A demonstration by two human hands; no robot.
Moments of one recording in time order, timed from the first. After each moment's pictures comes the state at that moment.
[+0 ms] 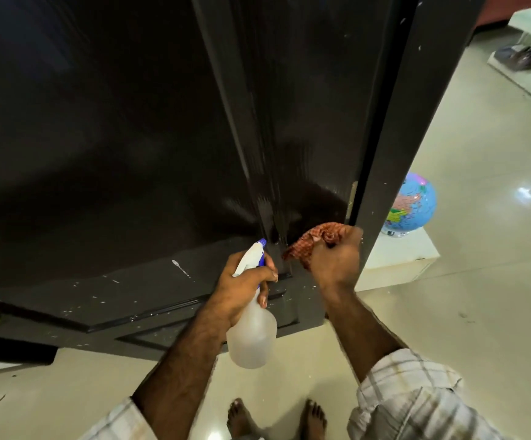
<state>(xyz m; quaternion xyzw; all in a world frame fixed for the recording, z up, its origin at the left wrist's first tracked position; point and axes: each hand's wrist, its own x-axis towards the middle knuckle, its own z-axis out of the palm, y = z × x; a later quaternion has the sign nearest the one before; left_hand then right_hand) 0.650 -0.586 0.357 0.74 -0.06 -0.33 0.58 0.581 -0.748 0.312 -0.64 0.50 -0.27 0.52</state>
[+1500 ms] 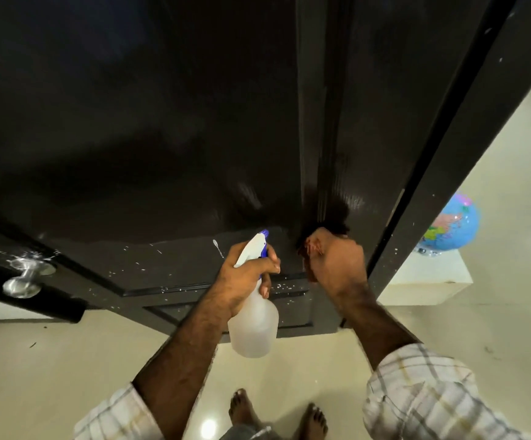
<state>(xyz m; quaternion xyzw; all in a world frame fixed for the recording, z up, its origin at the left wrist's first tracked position) 0.661 -0.532 0.372 0.74 -0.03 -0.29 0.60 0.594 -0.722 0.327 -0.94 0.23 -0.10 0.23</state>
